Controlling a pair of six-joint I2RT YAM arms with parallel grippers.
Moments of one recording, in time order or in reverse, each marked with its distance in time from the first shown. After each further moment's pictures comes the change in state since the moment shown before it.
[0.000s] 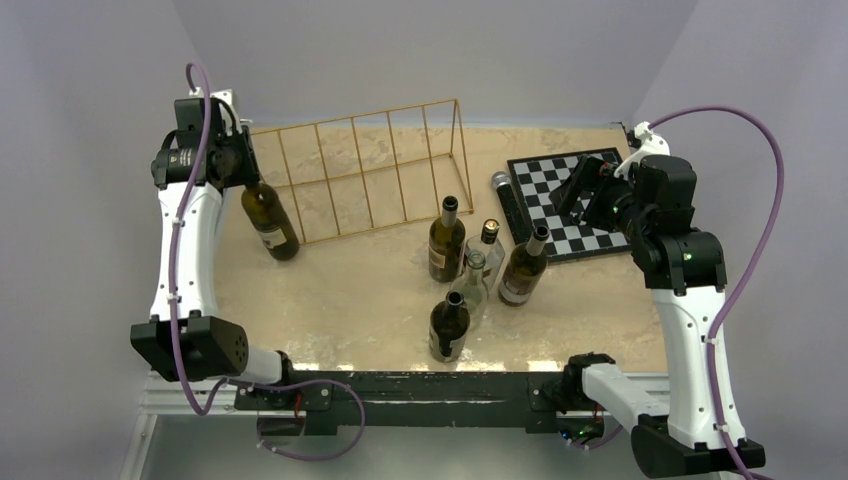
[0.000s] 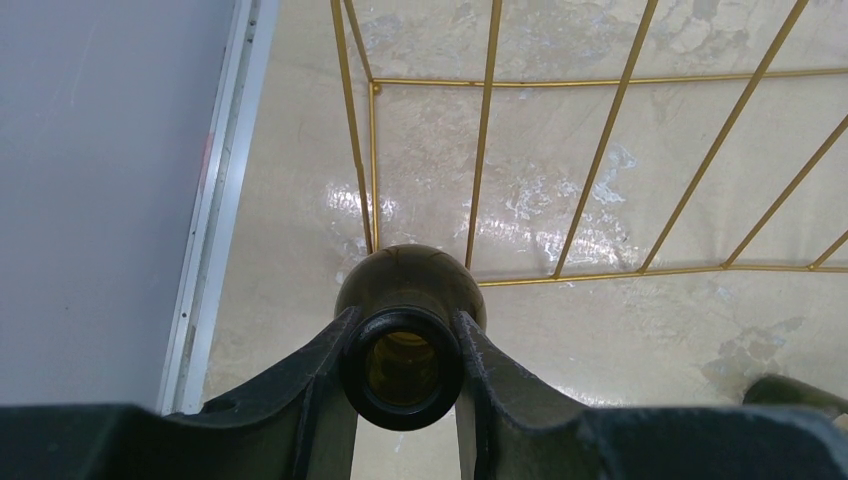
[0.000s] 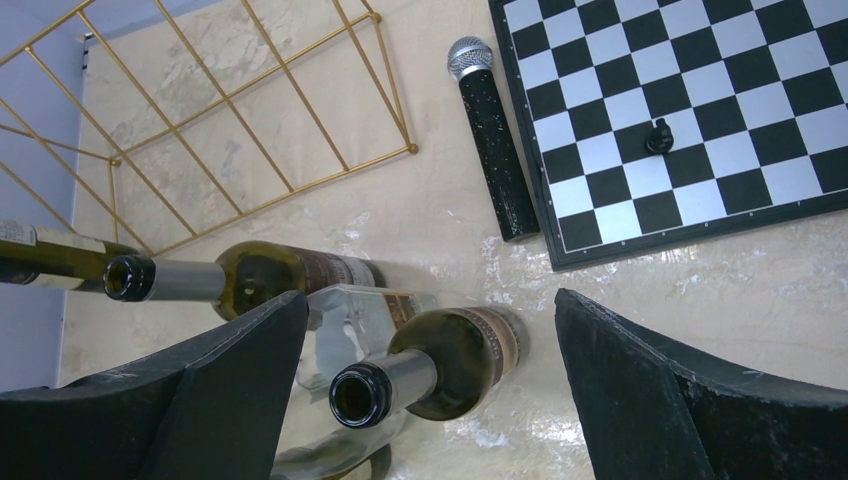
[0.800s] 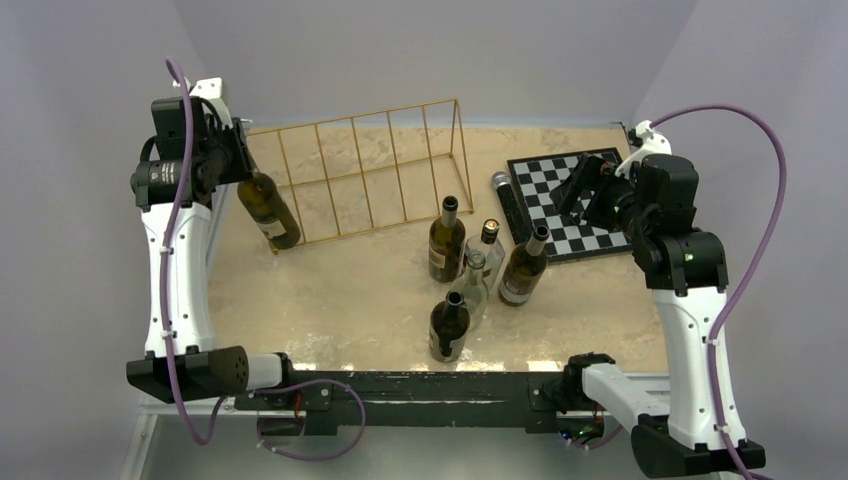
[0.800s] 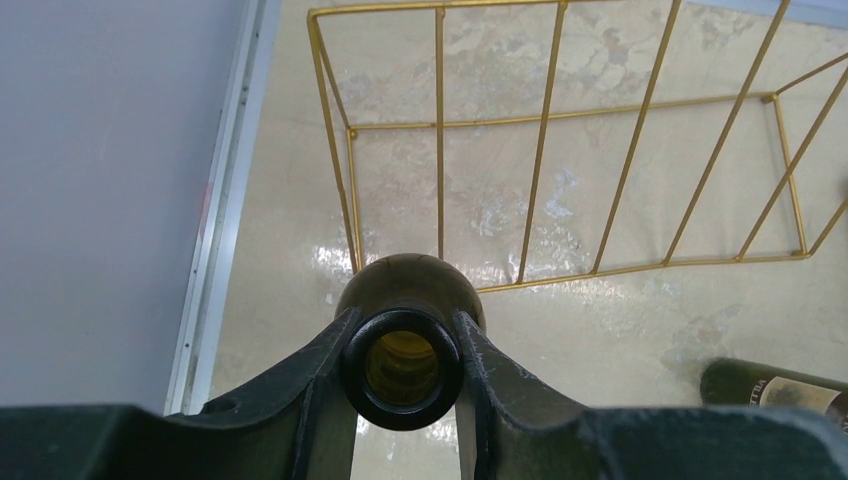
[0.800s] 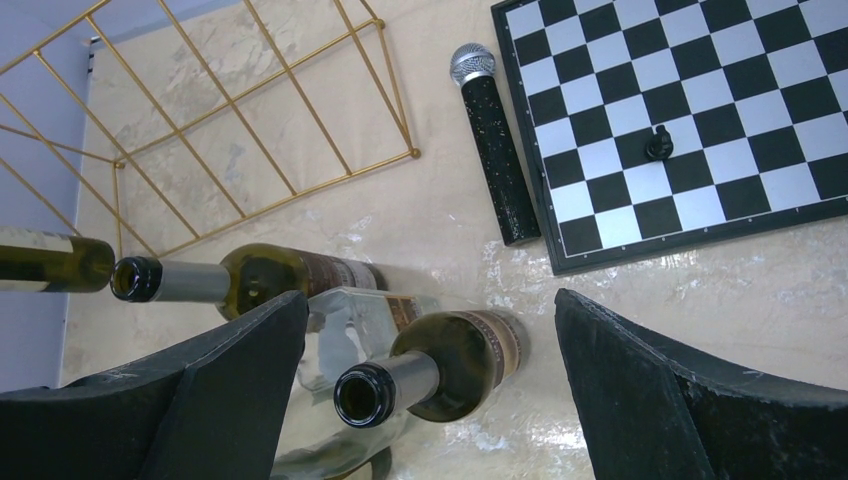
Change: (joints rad) left arm 0.000 -0.104 0.069 -0.013 0.070 0.023; right arm 0.000 0.002 0.011 0.001 -0.001 -0.003
